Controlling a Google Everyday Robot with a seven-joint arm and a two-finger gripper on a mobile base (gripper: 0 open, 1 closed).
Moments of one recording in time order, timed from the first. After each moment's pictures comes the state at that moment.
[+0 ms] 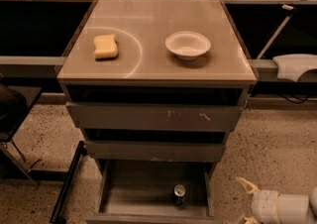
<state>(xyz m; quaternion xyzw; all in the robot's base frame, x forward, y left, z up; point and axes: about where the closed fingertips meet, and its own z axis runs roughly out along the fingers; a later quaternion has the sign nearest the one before) 0.346 -0.219 0.541 -0.43 0.79 0.27 0.33</state>
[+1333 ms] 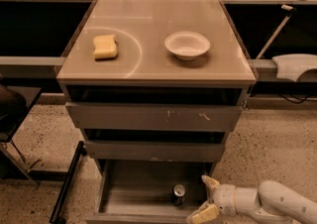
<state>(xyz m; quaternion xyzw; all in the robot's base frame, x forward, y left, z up) 0.409 -0.132 0.436 -0.37 0.77 0.38 0.36</state>
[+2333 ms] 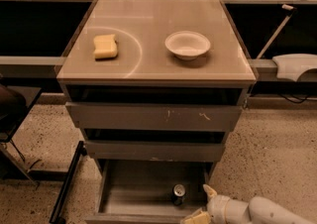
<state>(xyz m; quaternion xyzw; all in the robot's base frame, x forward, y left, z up) 0.412 -0.133 0.368 -0.31 0.81 0.33 0.36</state>
